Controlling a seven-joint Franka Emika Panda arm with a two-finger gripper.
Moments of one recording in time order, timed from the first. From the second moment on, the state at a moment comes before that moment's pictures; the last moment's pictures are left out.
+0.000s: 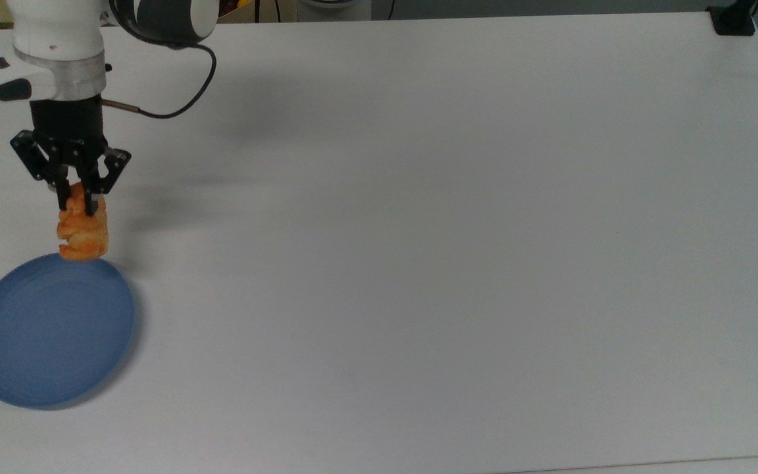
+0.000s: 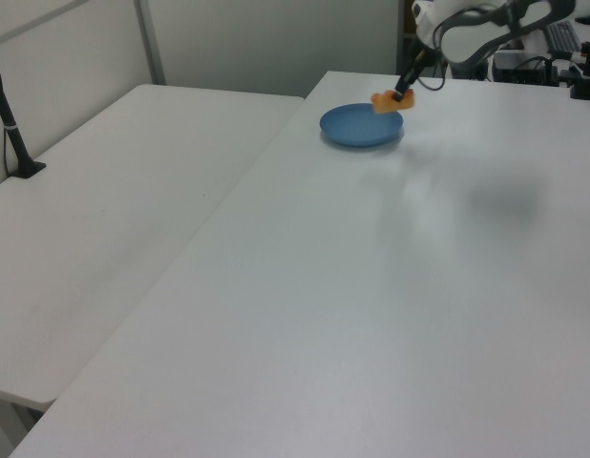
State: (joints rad) arm -0.25 0.37 -0.07 -1.72 -0.02 2.60 -0.24
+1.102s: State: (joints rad) arm -0.34 0.20 -0.19 -2.10 -0.18 2.47 -0.25
